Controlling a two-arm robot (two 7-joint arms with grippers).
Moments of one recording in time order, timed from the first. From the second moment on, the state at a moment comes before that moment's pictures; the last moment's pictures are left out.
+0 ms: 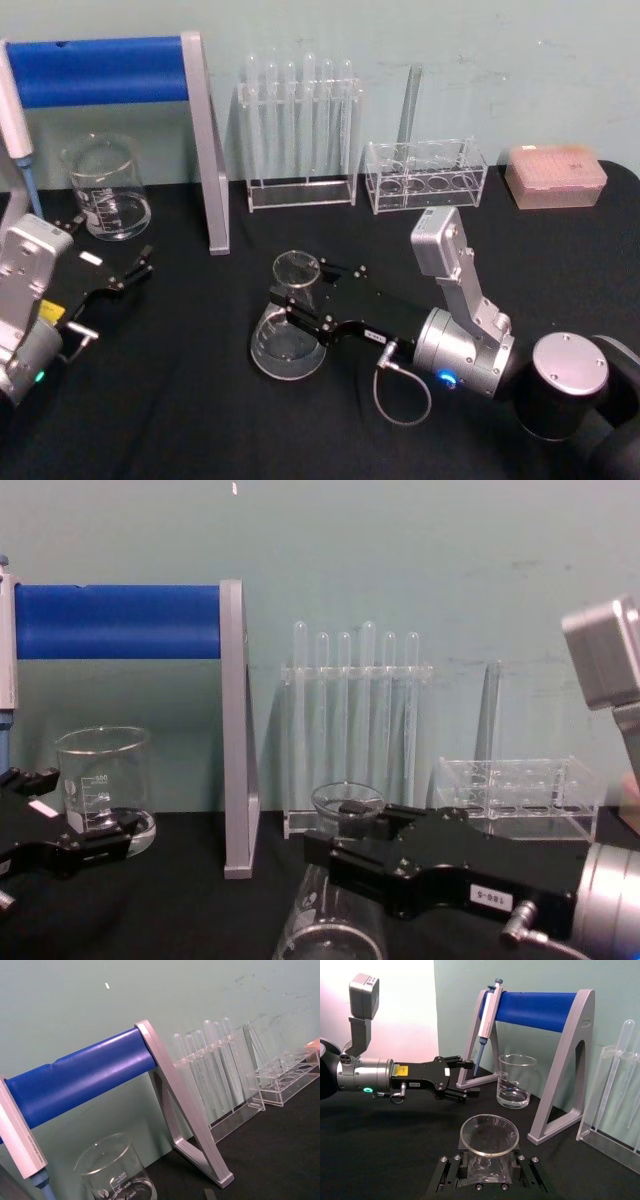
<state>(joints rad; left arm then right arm) -0.20 0.60 0.45 -1.41 -0.25 -0.12 0.03 0.29 0.35 -0.53 -1.38 0.38 -0.11 0.58</state>
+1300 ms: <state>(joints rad) -0.20 0.60 0.45 -1.41 -0.25 -0.12 0.03 0.29 0.35 -0.54 -1.37 0.37 -0.10 0.58</state>
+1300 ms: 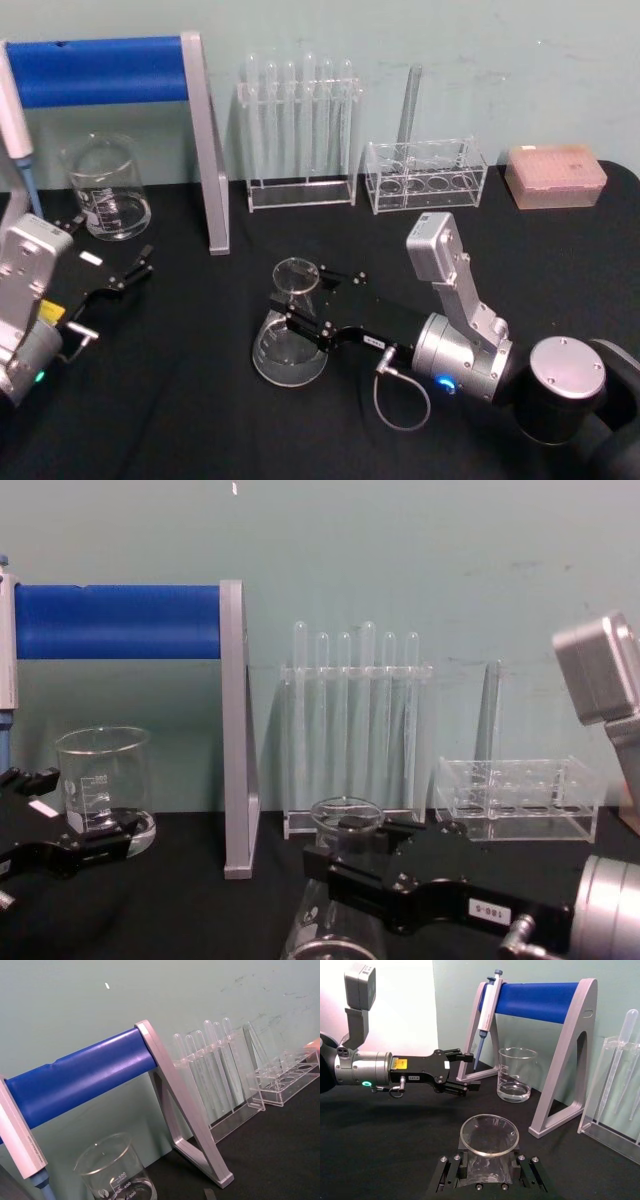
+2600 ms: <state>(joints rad) -0.20 0.60 0.45 -1.41 -0.25 -0.12 0.03 0.24 0.45 -0.51 -1.45 0.43 -0.09 0.64</state>
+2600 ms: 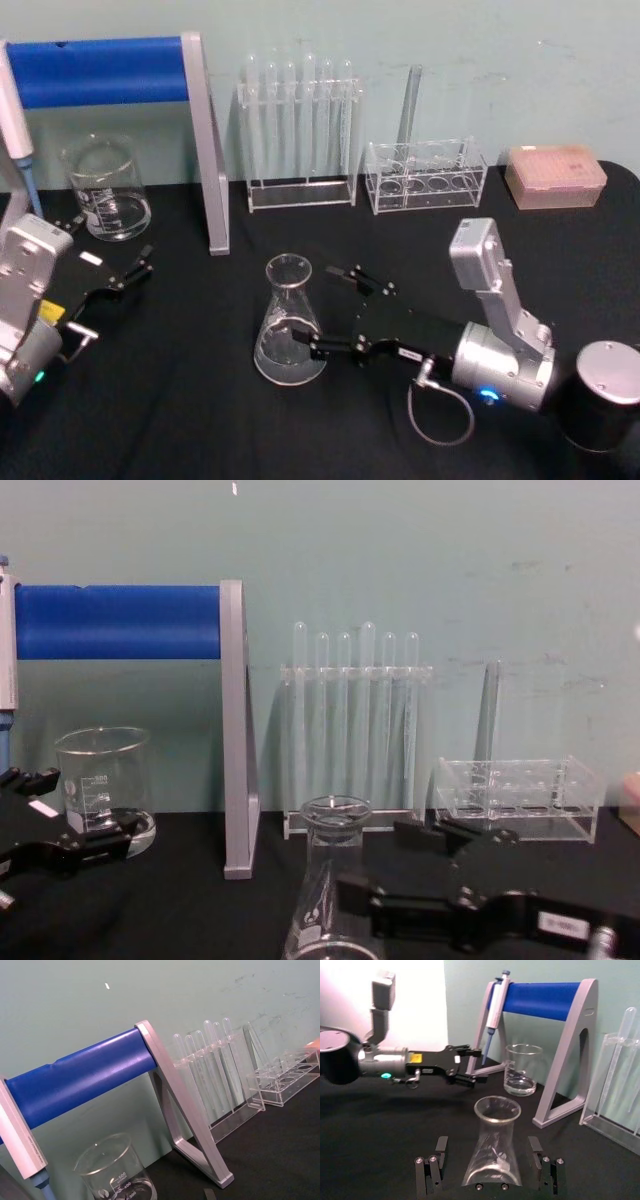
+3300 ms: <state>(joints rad) -0.20 0.60 0.45 -1.41 -0.25 -0.12 0.03 0.15 0.48 -0.38 -1.51 0.40 -0.14 0.39</state>
